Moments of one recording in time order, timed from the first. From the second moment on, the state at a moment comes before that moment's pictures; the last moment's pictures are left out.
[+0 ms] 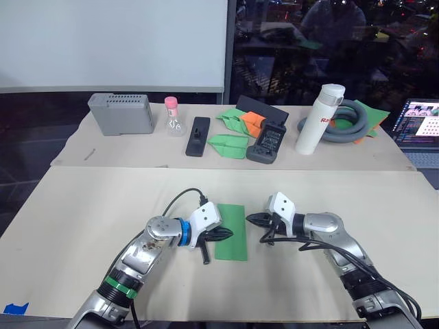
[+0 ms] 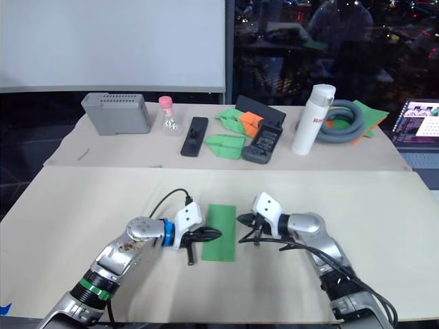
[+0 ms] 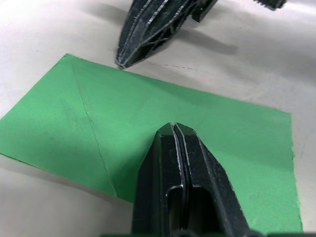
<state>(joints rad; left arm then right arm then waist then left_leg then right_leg) -0.35 0.44 -0.35 -0.05 -0.13 0.41 -0.94 -0.36 -0.50 0.24 0.15 0.09 0.13 0.95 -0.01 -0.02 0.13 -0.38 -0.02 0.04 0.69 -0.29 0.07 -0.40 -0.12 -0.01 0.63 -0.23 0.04</state>
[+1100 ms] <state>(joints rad) -0.35 0.44 -0.35 -0.05 -0.13 0.42 -0.95 -0.53 -0.39 0.19 0.37 0.08 0.14 0.93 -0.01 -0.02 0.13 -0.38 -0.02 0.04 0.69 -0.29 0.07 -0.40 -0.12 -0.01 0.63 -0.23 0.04</state>
